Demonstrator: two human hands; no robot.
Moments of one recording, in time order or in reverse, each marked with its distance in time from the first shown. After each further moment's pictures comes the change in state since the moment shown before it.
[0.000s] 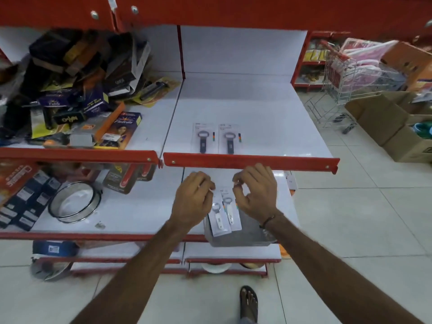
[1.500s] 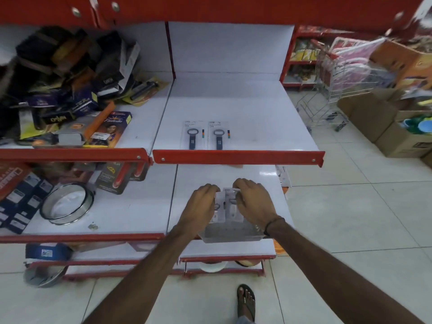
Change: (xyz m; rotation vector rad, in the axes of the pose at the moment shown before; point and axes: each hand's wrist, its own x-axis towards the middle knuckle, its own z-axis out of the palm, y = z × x) left_hand -0.009 0.036 0.031 -0.132 -0.551 -0.340; right_hand -0.048 0.029 -0.009 -0.115 -0.553 0.209
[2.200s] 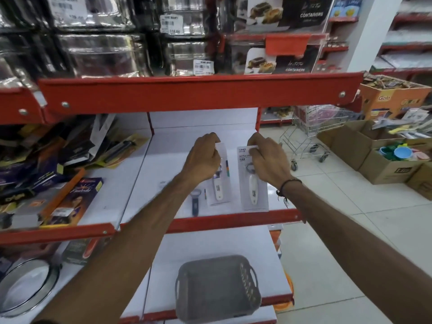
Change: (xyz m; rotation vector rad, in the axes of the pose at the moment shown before) left_hand 0.224 0.108 -0.137 -0.088 0.274 0.189; right_hand 0.171 0.075 -0.183 0.114 0.356 0.164
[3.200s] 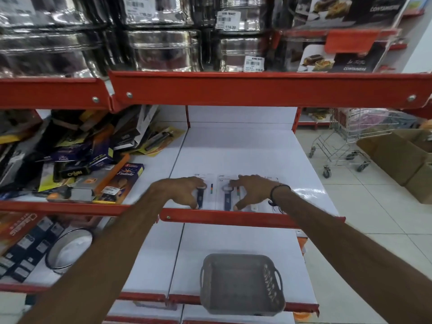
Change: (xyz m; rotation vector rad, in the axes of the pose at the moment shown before) left_hand -0.077 -0.118 -0.068 0.334 -0.840 -0.391; right_hand -0.004 -0.040 0.106 -0.229 -1.021 -0.153
